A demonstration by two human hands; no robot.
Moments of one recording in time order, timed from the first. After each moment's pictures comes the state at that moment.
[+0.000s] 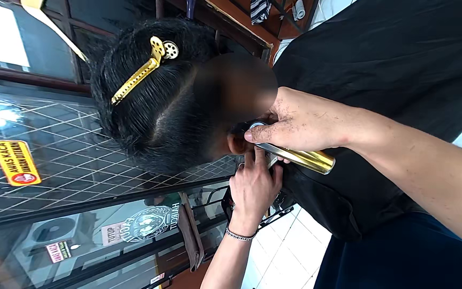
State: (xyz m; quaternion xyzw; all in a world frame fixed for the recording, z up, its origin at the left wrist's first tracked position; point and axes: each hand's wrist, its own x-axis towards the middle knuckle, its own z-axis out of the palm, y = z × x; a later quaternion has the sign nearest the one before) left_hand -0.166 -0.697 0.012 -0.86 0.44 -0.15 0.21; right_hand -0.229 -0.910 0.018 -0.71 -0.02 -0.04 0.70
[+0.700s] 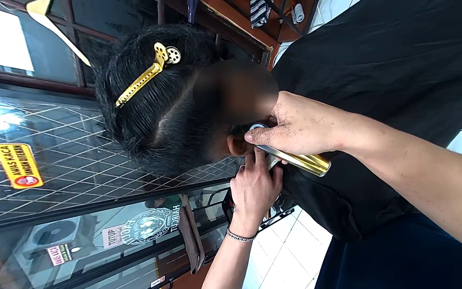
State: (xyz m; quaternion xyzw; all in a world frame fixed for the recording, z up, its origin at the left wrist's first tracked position) left_hand -0.167 -0.698 0.011 -0.87 0.43 -0.14 0.21; right_hand -0.218 -0.906 0.004 -0.70 -0.04 -0.08 0.71
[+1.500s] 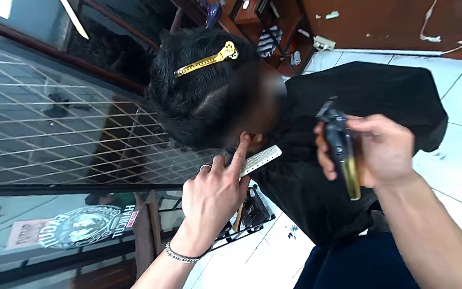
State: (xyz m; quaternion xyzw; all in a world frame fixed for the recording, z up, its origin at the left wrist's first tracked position) left_hand -0.178 -0.667 0.099 -0.82 0.48 -0.20 0.25; right_hand -0.312 -0.888 -0.017 -0.28 0.04 -0.14 0.95
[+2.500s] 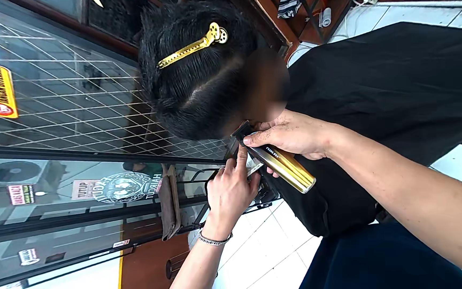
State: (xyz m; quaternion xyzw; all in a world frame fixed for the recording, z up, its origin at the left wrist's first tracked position) left_hand -0.192 -0.661 0.048 -0.89 0.38 -0.16 0.20; right_hand -0.224 -0.893 0.036 -0.53 -0.05 0.16 0.83
